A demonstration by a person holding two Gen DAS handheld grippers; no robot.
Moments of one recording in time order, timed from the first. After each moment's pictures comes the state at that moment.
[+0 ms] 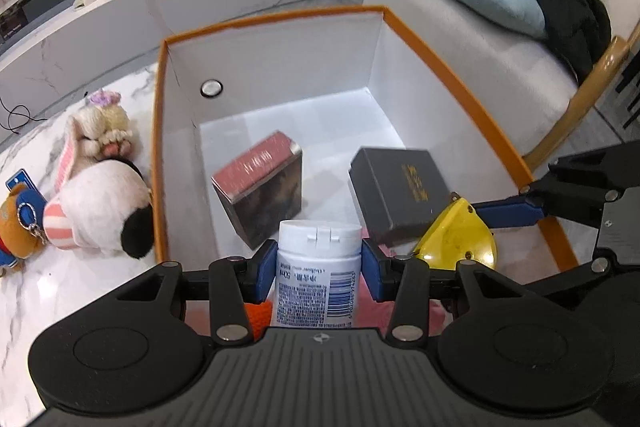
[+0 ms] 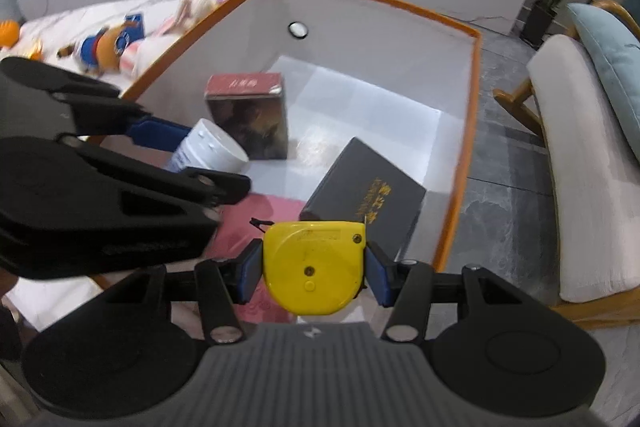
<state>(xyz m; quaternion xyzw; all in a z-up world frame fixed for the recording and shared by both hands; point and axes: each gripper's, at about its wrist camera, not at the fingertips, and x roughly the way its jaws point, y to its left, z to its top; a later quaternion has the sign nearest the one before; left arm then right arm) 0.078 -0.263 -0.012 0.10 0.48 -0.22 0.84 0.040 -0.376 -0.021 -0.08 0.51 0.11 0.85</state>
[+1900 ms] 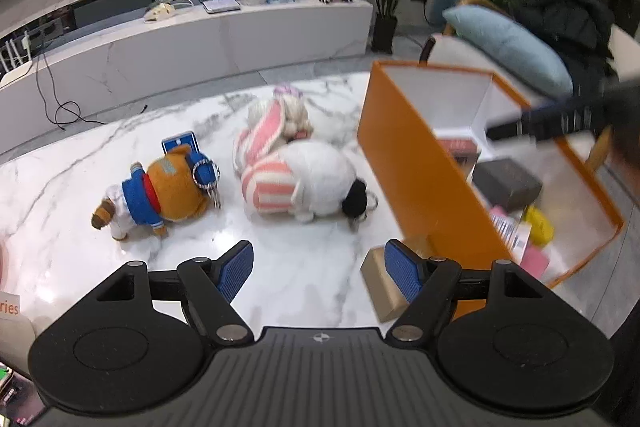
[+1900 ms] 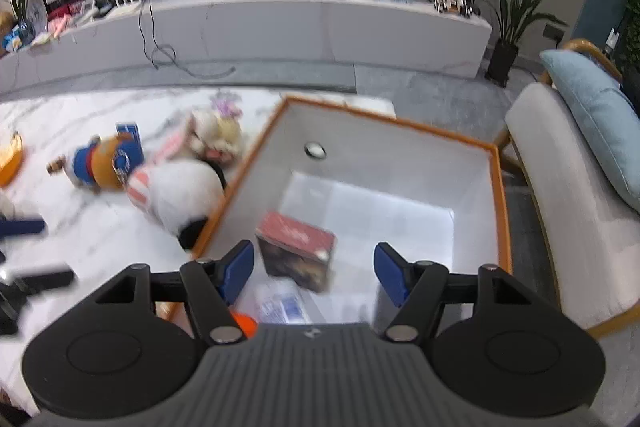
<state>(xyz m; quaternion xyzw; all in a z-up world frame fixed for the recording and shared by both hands) 0.062 -0.063 0.008 0.05 0.41 -0.20 0.89 0.083 -0.302 0.034 -0.03 0.42 0.04 0.91</state>
